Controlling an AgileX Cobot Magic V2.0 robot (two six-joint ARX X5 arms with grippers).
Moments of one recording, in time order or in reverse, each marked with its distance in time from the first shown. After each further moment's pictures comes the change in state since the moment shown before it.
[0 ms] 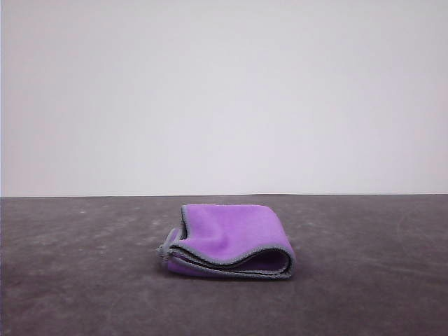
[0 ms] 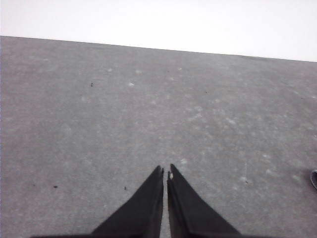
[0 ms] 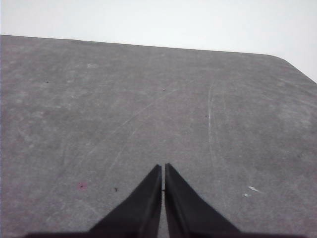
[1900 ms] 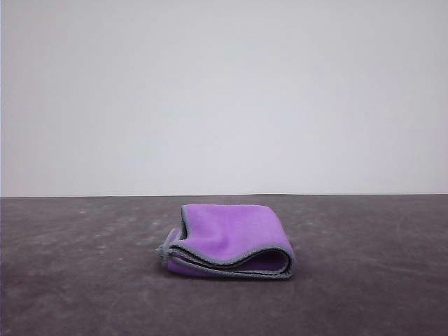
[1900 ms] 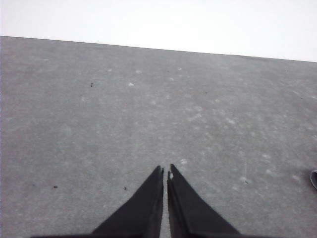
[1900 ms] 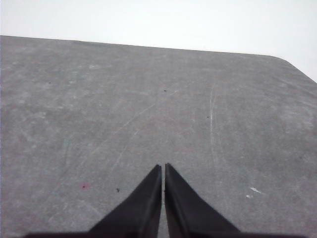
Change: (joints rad) left_arx 0.000 0.000 0.000 0.000 0.000 0.000; right_arx 0.000 0.000 0.000 0.007 0.000 0.000
